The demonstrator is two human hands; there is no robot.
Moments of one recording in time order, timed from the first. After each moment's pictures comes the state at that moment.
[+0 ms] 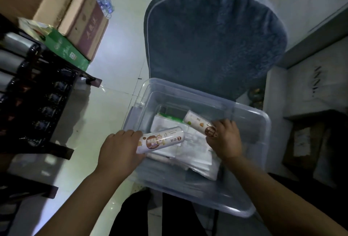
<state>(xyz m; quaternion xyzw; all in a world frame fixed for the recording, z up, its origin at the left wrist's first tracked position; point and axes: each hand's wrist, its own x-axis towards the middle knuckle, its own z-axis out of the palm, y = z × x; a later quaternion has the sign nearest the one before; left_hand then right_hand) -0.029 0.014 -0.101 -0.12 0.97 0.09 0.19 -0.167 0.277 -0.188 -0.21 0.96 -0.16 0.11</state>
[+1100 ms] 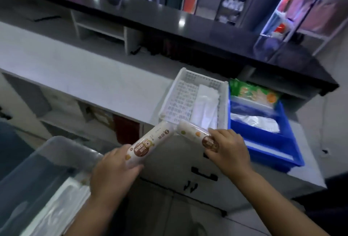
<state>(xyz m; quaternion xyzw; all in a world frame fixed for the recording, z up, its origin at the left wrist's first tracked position) 0.137 0.272 0.091 0.41 0.85 0.32 0.09 0.361 0.448 0.129 0.39 0.90 0.01 -0.19</state>
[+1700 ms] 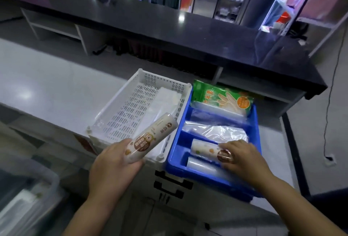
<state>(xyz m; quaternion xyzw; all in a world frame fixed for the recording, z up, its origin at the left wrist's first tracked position) 0.287 0.459 0.102 0.39 0.85 0.34 0.08 0.555 0.657 0.106 0.37 0.93 -0.07 -0.04</state>
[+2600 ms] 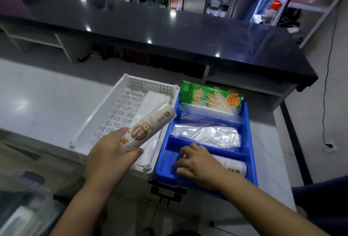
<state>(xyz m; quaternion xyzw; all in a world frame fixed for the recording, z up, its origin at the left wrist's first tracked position) 0.286 0.516 0.134 0.44 0.84 0.31 0.09 0.495 0.655 0.079 0.20 0.97 -0.15 0.05</state>
